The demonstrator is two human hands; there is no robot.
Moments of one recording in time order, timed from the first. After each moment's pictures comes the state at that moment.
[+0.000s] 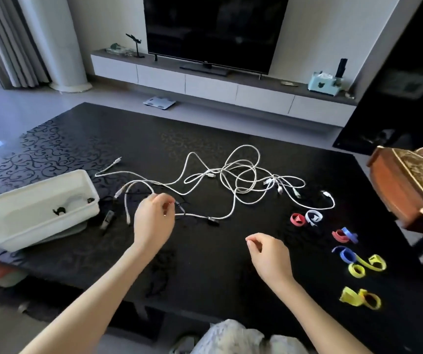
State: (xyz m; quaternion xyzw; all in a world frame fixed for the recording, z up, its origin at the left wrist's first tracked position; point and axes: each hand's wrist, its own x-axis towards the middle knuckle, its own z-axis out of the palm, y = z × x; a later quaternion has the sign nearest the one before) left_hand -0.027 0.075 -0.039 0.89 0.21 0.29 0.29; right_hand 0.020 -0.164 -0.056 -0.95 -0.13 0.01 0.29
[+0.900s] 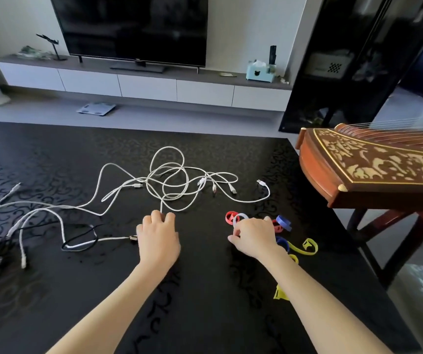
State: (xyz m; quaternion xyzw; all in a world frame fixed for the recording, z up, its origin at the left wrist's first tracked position) left_hand 0.068 -0.076 -0.073 0.97 0.14 0.14 0.12; right_hand 0.134 -0.275 -0.059 -0.99 -0.15 0.04 -0.01
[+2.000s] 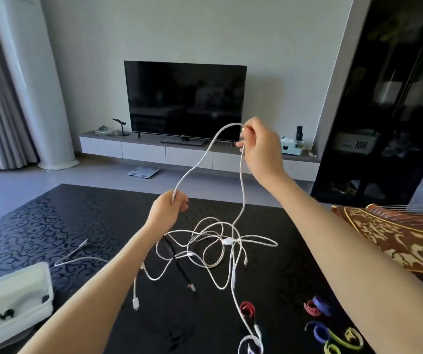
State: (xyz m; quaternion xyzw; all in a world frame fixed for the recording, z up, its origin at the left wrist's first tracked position) left_hand 0.117 0.028 0.106 0.83 0.10 0.25 0.49; right_hand 0.179 -0.159 0.228 -0.77 -0.31 -0.33 0.46
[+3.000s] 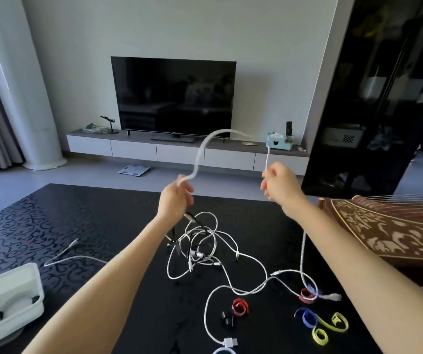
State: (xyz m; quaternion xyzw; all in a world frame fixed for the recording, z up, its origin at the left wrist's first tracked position) left_hand 0.138 -0.007 0.119 0.79 0.13 0.22 0.56; right_hand 0.185 -0.224 0.175 -0.85 -0.10 -0.11 0.50
